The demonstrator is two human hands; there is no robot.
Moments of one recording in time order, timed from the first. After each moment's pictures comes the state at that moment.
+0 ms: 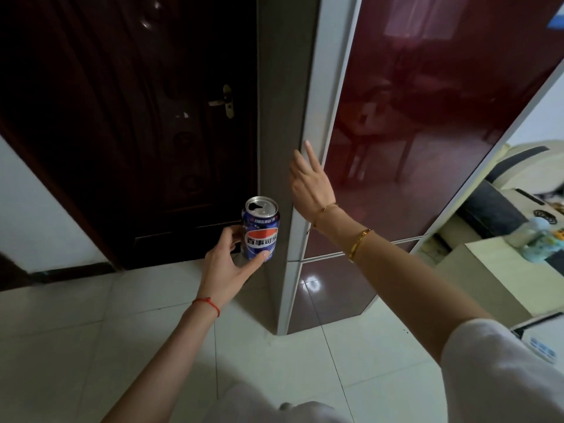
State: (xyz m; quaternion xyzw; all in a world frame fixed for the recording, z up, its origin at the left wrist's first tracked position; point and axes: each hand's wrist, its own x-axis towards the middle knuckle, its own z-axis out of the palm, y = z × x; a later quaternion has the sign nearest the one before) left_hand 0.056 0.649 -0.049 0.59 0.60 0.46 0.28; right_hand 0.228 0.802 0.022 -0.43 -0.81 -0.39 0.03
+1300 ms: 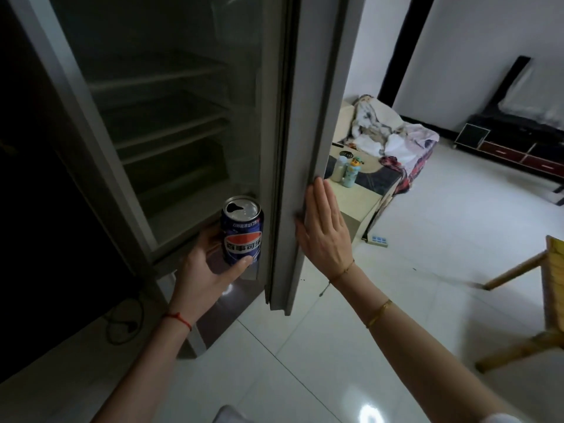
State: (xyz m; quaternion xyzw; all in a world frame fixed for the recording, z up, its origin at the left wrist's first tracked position) left_hand 0.246 0.597 -0.011 0.74 0.37 0.38 0.42; right_hand 0.484 0.546 -0.005 -0.57 -0.62 -0.42 0.33
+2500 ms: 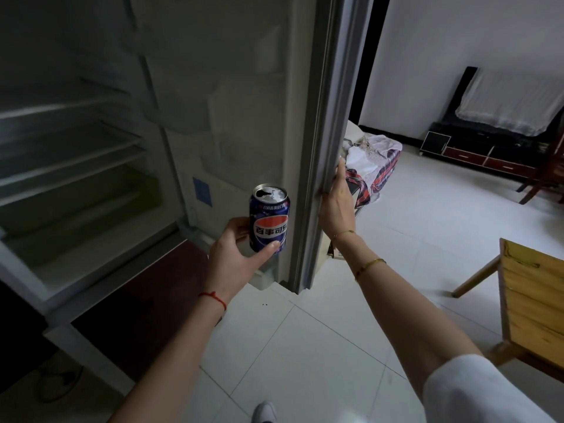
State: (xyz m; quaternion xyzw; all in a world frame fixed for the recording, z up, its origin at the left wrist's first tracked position) left_hand 0.543 0.533 0.020 0.76 0.34 0.40 0.39; right_hand 0.800 0.519 0.017 -0.75 -0.45 -0.14 0.46
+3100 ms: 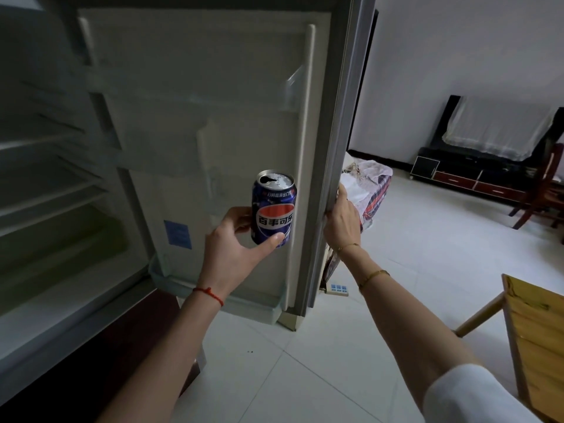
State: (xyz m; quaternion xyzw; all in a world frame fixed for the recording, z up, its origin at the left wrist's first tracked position) left_hand 0.679 0.618 0.080 0.77 0.28 0.46 0.35; right_hand 0.951 0.598 0.027 -0.80 -0.41 -0.15 0.41
